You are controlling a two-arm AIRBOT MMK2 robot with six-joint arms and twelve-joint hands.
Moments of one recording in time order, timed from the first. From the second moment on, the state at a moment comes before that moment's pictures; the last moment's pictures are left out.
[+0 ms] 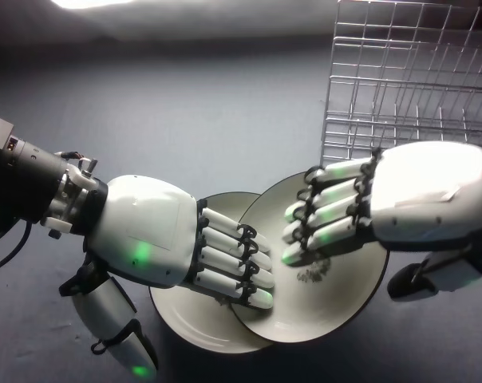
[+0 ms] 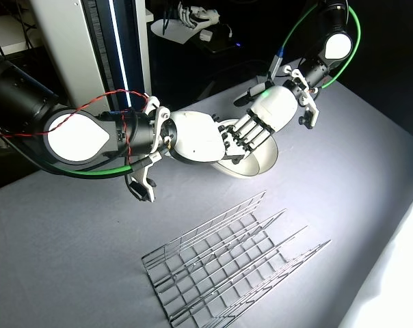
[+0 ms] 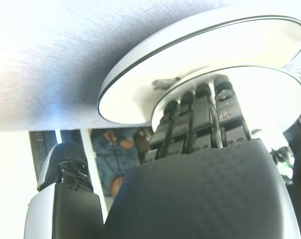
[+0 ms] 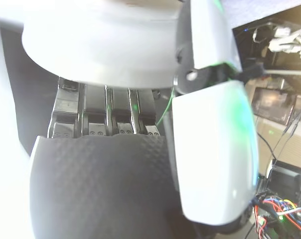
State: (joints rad) left arm 0.45 -1.18 1.43 1.87 -0.94 -0.20; right arm -0.53 -1.03 1.11 -0.99 0.67 -0.17
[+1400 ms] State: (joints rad) left arm 0.44 -1.18 1.44 1.88 -0.94 -0.20; right arm -0.53 -1.14 1.18 -0.99 0.66 -0.18
